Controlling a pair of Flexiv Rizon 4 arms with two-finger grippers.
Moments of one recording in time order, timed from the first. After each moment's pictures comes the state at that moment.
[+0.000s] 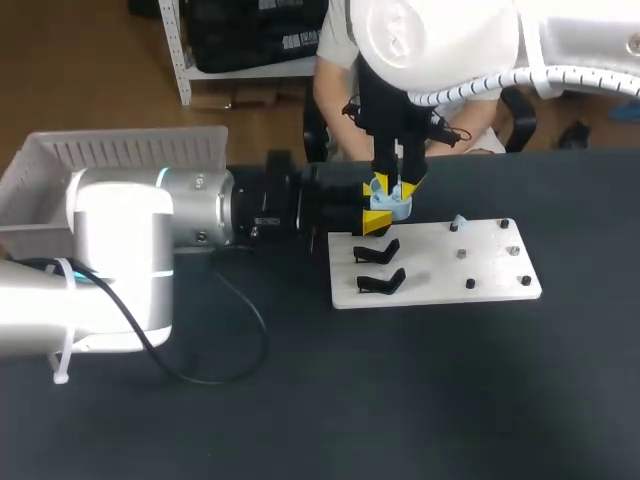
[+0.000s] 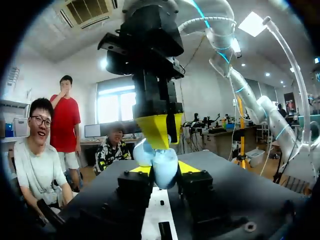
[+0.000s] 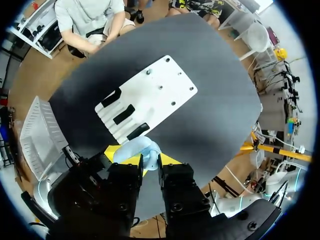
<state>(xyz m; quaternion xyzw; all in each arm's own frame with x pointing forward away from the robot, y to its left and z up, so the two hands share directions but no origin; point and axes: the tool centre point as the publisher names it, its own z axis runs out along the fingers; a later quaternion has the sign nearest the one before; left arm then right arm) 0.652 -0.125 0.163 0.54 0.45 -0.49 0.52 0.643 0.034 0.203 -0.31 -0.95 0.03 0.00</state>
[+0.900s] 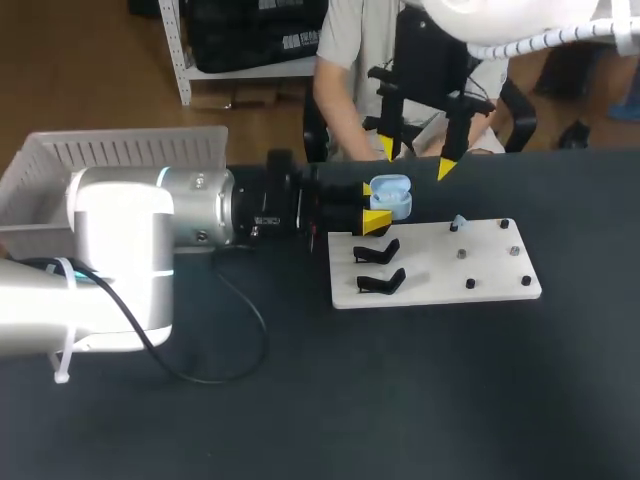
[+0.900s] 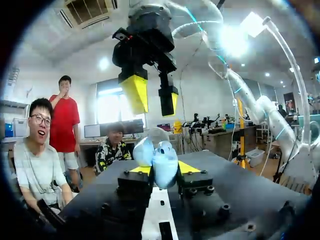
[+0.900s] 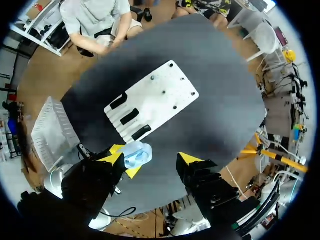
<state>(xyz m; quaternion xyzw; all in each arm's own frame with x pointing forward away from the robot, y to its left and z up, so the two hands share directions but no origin) 0.653 -0.125 0.163 0.54 0.45 -0.49 0.52 0.650 0.009 0.242 -0.29 -0.96 -0.02 0.00</state>
